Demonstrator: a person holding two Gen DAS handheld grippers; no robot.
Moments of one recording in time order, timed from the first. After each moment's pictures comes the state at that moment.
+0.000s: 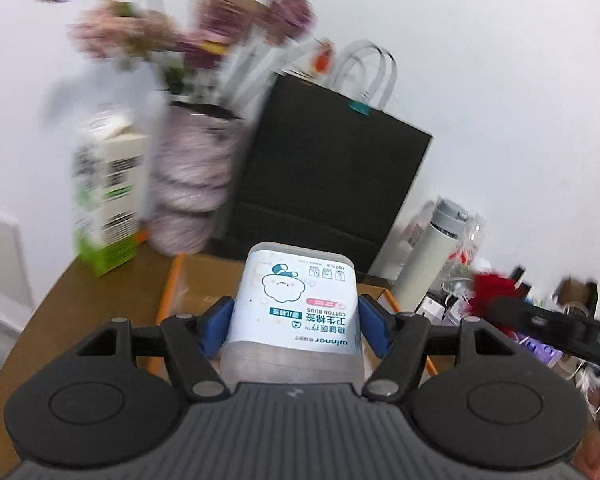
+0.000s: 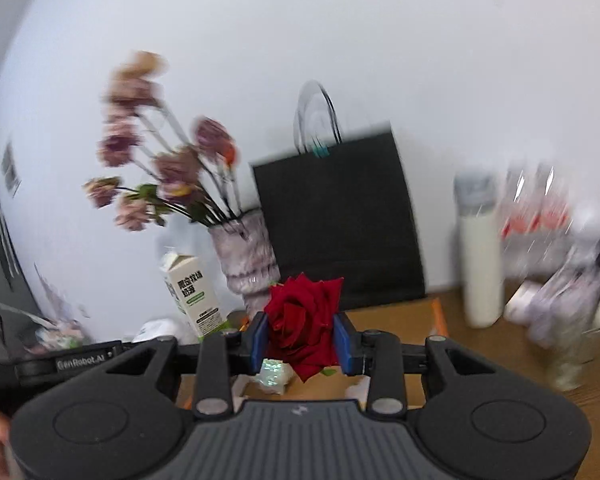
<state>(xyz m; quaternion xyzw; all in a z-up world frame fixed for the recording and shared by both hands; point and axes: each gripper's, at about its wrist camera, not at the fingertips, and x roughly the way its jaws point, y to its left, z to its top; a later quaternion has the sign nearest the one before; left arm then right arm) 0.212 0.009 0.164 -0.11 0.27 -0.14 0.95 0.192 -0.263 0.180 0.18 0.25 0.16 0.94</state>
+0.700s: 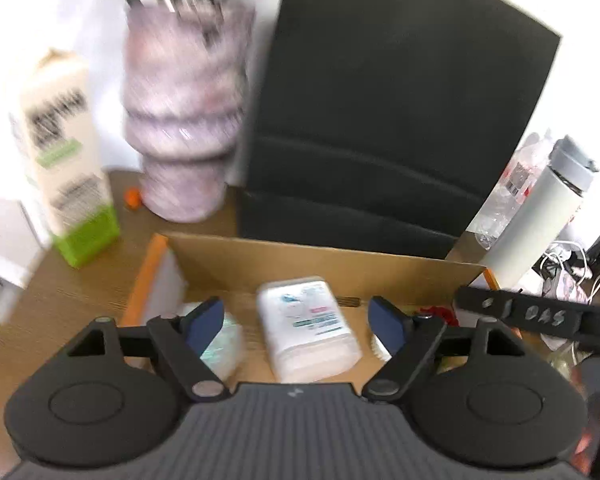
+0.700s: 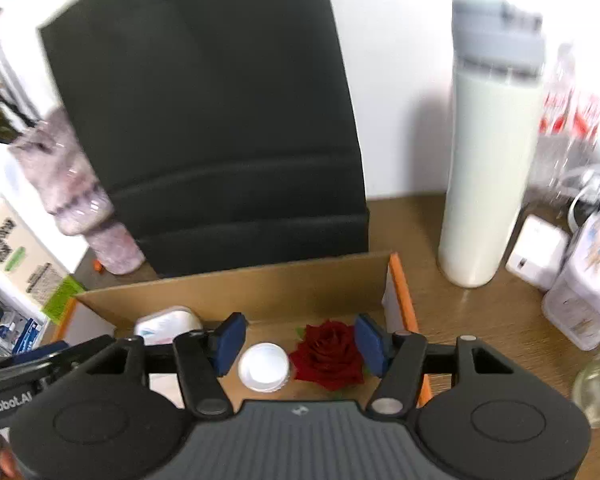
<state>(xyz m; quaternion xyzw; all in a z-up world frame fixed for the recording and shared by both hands) 0.342 -0.026 0.112 -0.06 0.38 -0.05 0.92 0.360 -0.247 0.107 0.11 0.39 0.04 0.91</state>
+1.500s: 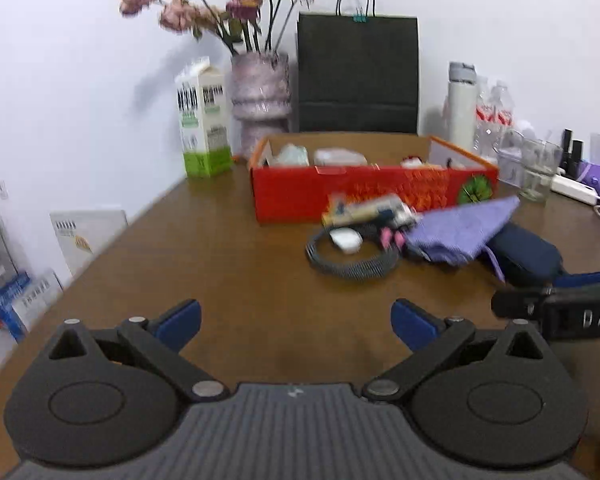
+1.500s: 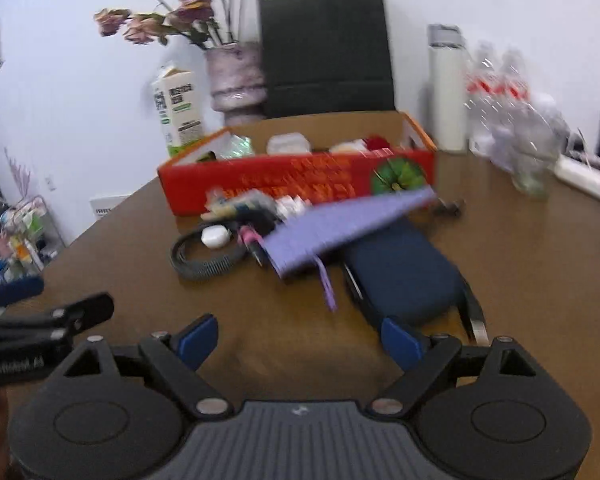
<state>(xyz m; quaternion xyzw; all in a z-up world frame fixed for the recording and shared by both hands) -0.026 -0.007 0.026 0.02 0.26 -0.01 0.97 -0.011 -0.216 0.014 0.05 0.31 0.10 0.95</state>
